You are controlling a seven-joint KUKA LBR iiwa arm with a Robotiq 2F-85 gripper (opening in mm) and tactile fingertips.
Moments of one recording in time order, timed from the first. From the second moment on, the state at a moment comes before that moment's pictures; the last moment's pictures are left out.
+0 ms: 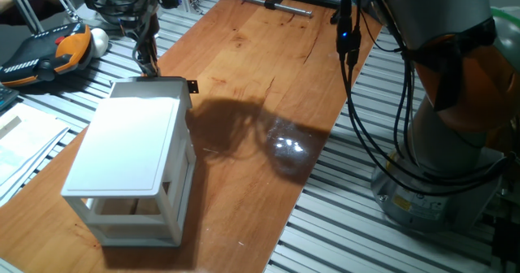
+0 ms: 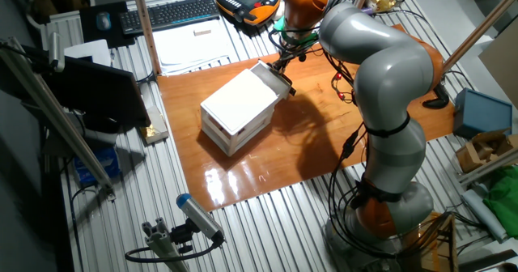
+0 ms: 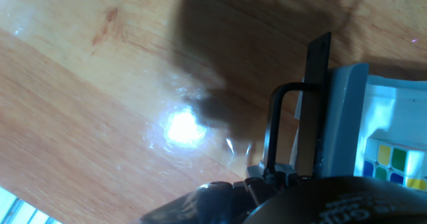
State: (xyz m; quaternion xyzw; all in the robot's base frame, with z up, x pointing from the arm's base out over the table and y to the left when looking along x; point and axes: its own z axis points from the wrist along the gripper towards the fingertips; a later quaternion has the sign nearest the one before) arm 0.634 0.078 0.181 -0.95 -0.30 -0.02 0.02
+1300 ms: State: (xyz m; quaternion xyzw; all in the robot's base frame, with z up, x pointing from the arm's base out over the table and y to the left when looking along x) arm 0.634 0.078 0.180 -0.95 -0.32 -0.02 0.01
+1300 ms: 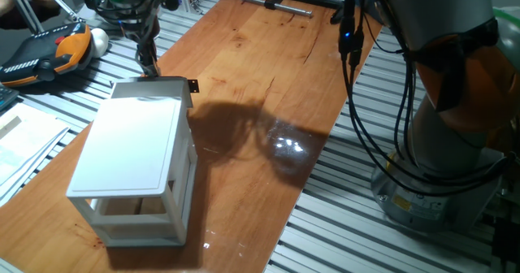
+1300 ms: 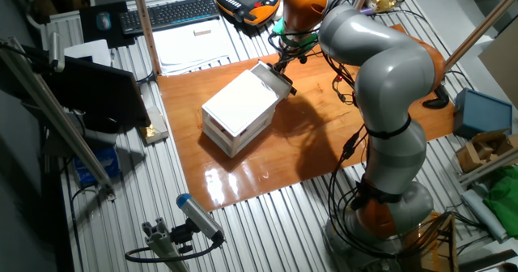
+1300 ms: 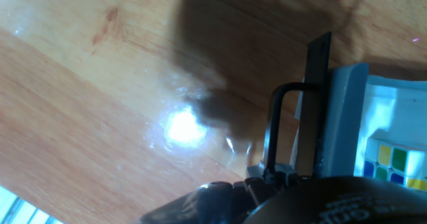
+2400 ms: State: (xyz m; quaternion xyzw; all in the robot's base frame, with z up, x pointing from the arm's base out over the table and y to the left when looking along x) arm 0.641 0.060 0.183 -0.96 -0.29 -0.01 -0.01
